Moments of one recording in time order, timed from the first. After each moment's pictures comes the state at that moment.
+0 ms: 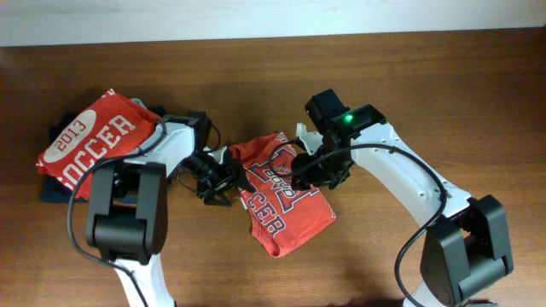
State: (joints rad) left arm -0.17 2.06 1.30 -1.02 0.62 -0.33; right arm 0.43 1.78 1.40 -1.10 -0.38 0.18
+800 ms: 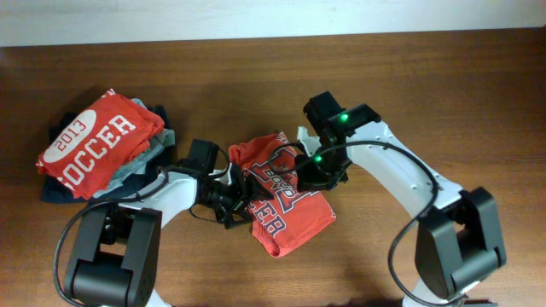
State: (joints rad) left arm -0.26 1.79 0.84 -0.44 0.82 -0.74; right arm 0.43 1.83 1.40 -1.12 -0.40 0.26
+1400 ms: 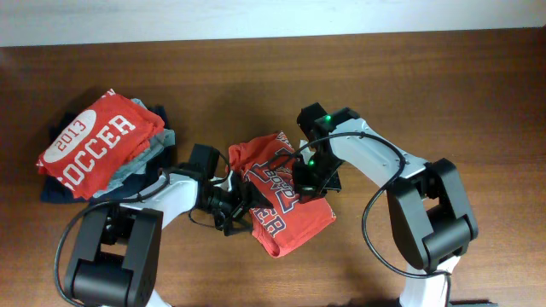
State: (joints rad) left arm -0.26 1.79 0.82 -0.51 0.83 -0.71; right arm 0.43 2.00 1.40 -1.11 -0.43 0.39
